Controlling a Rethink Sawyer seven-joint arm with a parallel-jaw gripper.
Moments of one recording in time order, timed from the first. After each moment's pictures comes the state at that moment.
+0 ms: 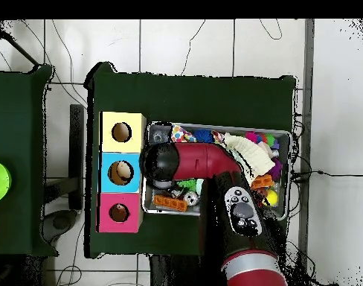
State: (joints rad) arm -0.24 -0.65 0.16 1.61 -0.19 0.81 1.76
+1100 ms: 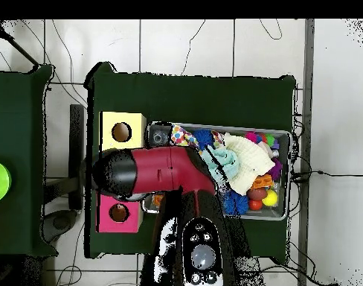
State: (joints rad) arm -0.08 -0.84 0.07 1.64 -0.14 0.89 1.76
